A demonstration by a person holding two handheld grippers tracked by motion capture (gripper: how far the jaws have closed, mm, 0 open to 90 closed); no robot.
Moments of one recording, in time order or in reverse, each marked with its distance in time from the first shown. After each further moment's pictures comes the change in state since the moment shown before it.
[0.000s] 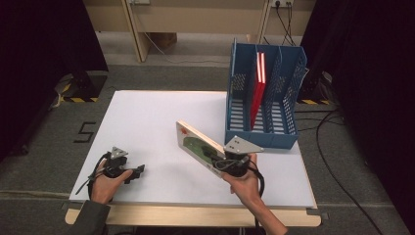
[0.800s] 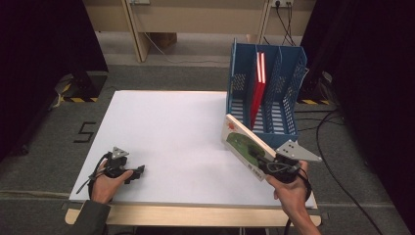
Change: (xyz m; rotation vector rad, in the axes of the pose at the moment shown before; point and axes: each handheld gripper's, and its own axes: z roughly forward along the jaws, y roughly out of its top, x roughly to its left) left arm 0.000 -0.001 0.003 0.010 0.009 0.013; right arm -0.045 -0.006 -0.104 -0.036 -0.188 0.072
